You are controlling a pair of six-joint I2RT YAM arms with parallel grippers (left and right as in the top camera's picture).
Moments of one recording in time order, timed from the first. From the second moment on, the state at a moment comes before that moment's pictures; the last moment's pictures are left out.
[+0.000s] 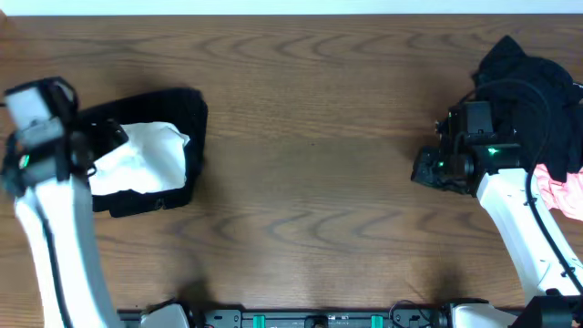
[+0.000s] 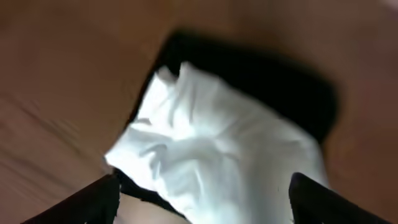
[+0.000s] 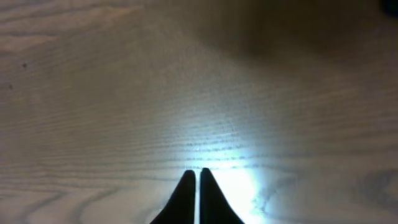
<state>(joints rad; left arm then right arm) 0.38 1.28 1.28 -0.89 -0.05 -0.18 0.06 1.41 0.97 -0.82 -0.14 0.36</state>
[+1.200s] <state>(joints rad) 0.38 0.68 1.29 -1.16 0.13 -0.08 0.06 0.80 1.17 -0.71 -0.34 0.04</state>
